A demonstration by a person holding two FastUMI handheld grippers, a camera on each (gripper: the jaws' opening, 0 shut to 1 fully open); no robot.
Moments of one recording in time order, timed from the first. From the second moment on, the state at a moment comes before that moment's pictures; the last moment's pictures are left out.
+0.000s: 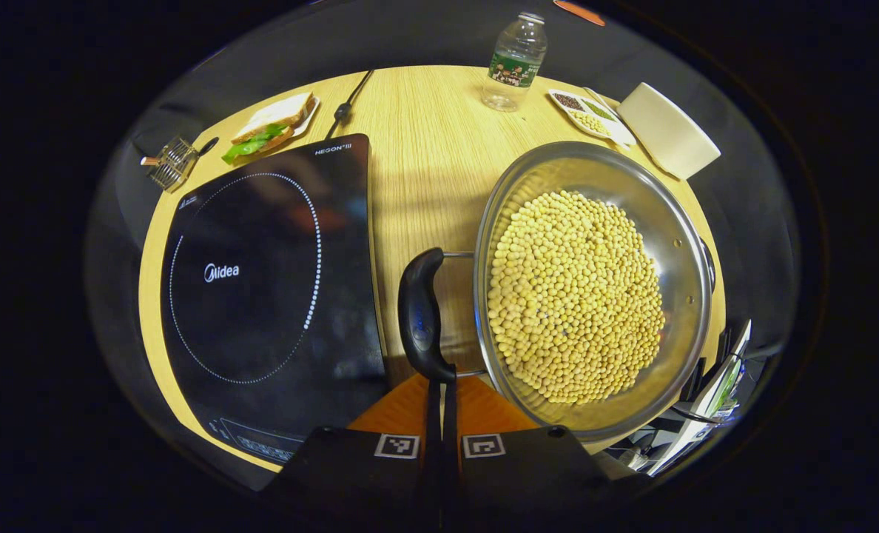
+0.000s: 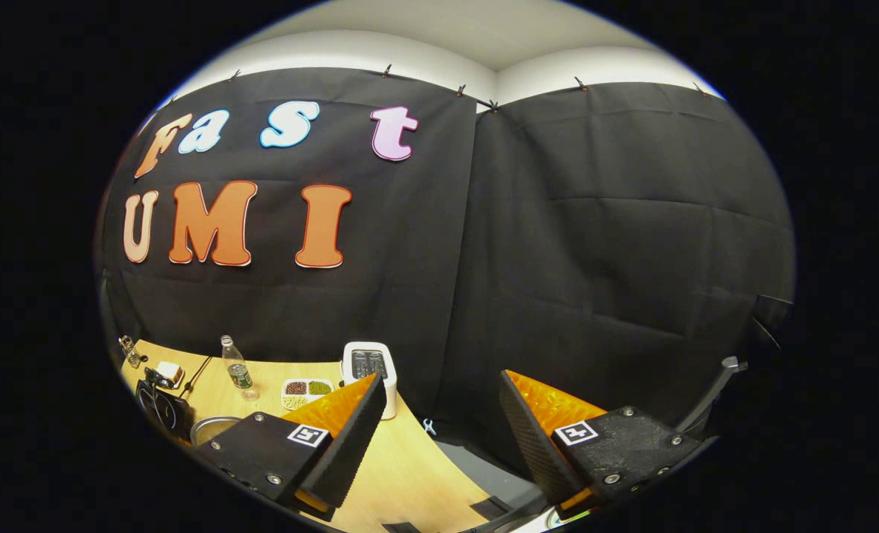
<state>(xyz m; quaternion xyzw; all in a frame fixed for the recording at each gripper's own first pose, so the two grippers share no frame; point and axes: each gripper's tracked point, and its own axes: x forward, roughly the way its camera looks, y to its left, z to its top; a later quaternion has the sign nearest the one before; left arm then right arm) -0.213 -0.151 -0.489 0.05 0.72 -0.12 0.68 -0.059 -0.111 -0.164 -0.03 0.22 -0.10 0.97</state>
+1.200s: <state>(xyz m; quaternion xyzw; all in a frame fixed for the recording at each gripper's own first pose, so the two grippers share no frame) -0.153 -0.151 -0.429 -0.06 0.63 -0.17 0.76 -0.019 -0.023 -0.232 0.02 0.29 0.00 0.96</state>
